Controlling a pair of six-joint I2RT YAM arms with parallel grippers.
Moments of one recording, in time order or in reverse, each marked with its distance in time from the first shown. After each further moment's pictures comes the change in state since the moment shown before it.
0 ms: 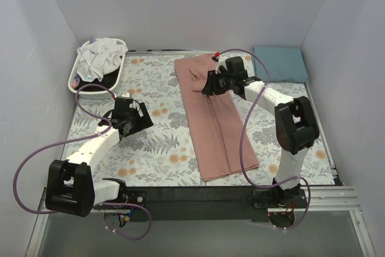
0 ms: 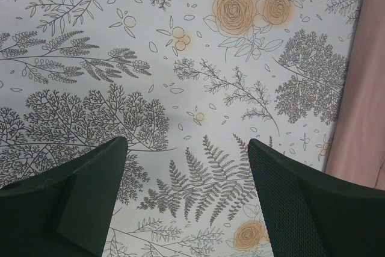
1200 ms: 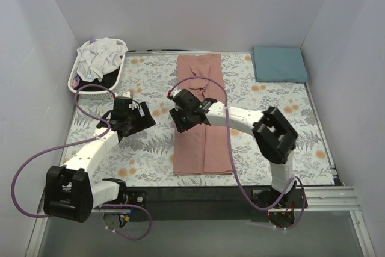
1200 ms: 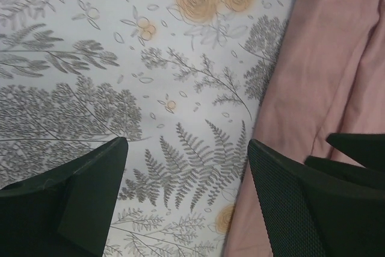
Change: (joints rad) left arm -0.006 -0.046 0.002 -0.003 0.063 -0.009; right arm 0.497 0.056 0.062 -0.329 0.418 0.058
